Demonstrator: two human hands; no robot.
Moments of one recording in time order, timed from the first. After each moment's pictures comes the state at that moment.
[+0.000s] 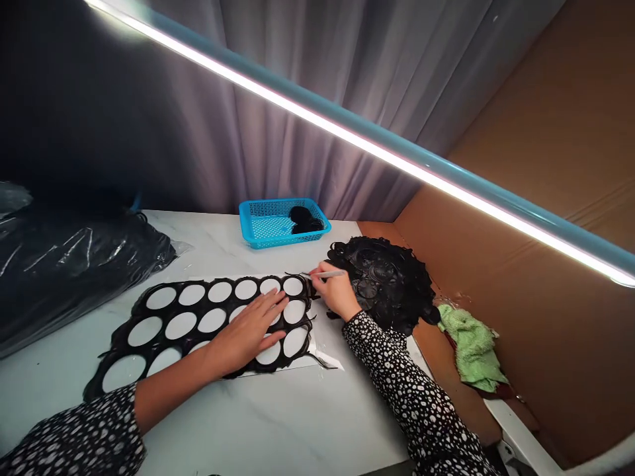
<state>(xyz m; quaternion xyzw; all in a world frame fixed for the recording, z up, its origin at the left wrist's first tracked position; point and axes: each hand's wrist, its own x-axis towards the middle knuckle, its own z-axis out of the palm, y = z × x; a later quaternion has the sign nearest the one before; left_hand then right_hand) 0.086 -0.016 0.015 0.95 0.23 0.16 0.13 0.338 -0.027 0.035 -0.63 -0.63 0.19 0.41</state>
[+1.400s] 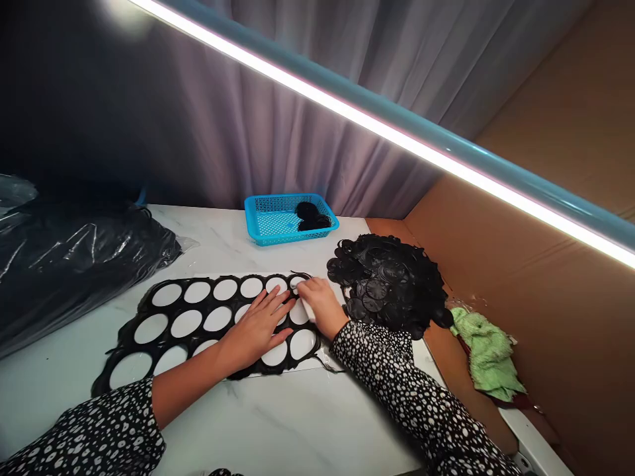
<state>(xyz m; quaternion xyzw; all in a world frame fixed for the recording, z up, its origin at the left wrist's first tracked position) 0.095 -0.010 0.001 0.95 0.26 0.12 0.11 0.309 -0.031 0.008 -0.56 -0.79 0.03 0.24</state>
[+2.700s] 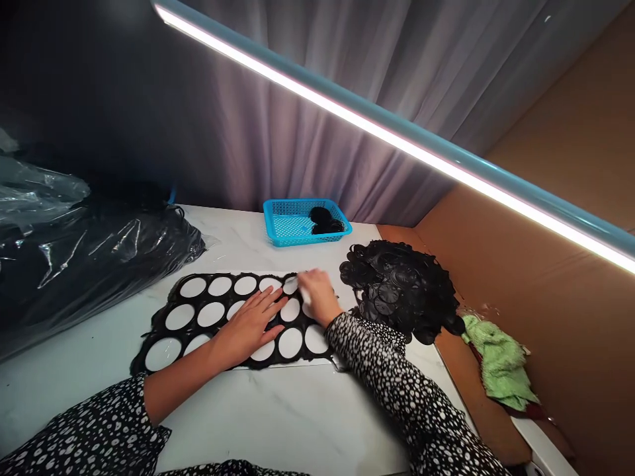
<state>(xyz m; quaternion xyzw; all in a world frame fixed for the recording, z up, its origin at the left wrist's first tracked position) 0.047 -0.010 -0.001 0.94 0.30 0.15 0.08 0.275 -0.005 0.012 -0.59 -0.77 0.00 0.25</state>
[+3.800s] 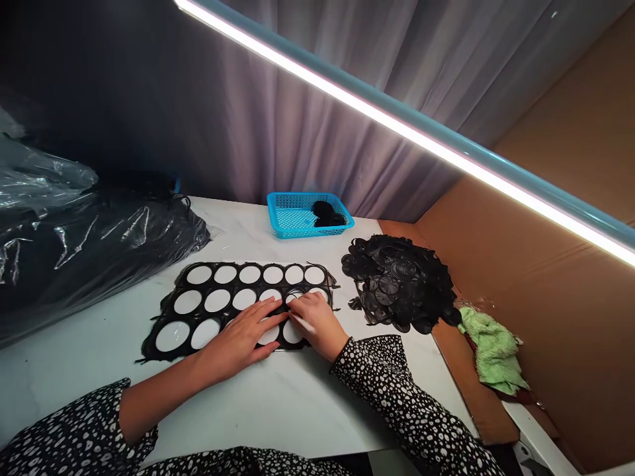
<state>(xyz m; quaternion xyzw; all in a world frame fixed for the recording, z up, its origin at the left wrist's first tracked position) 0.018 -0.048 0.009 0.94 0.27 0.14 0.16 0.229 -0.083 0.020 -0.53 -0.80 0.13 0.23</state>
